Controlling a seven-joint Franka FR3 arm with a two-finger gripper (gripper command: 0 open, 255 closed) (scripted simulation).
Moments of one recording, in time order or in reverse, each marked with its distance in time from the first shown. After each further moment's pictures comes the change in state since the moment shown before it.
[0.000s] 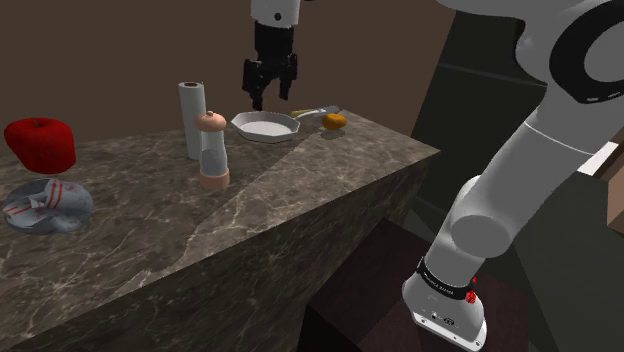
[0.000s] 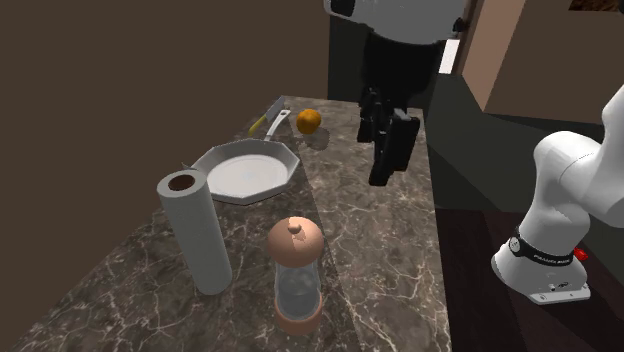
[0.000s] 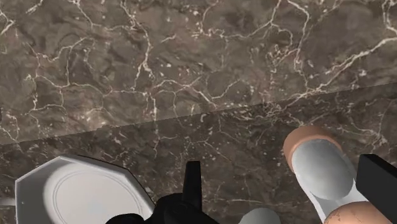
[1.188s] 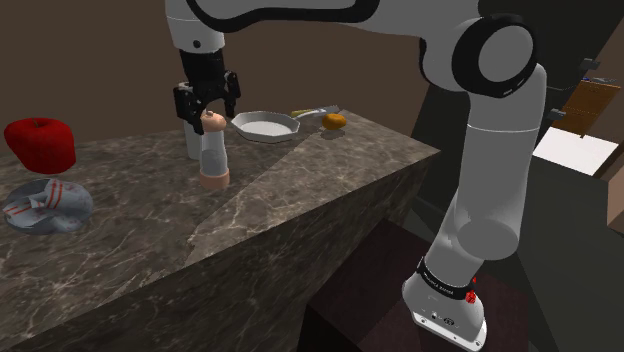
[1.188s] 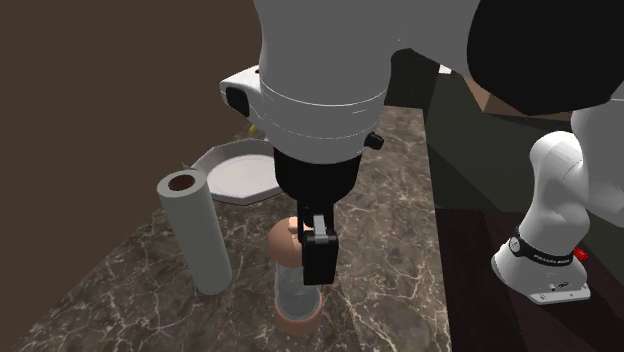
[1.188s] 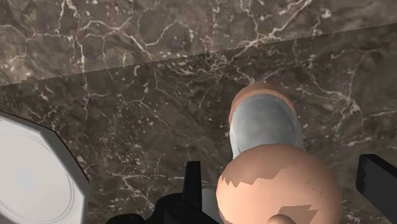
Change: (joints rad) arm 0.123 0.441 0.108 0.379 -0.224 -0.069 0.190
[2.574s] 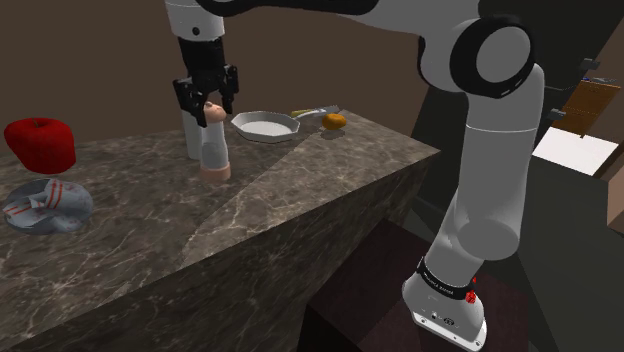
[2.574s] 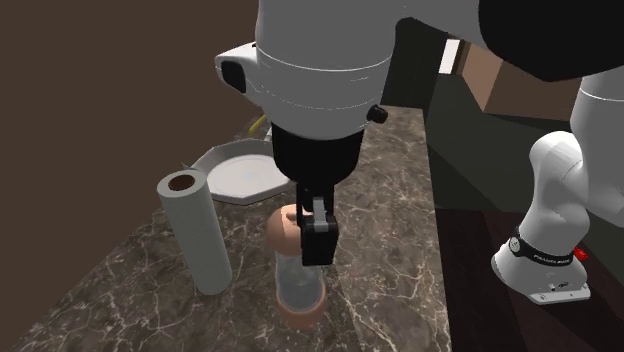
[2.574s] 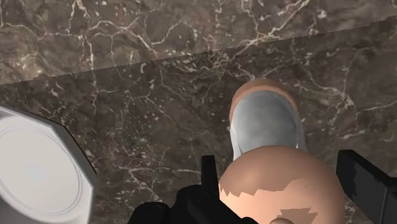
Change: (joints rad) arm 0.008 0.011 0.001 0.064 -0.005 -0.053 -0.008
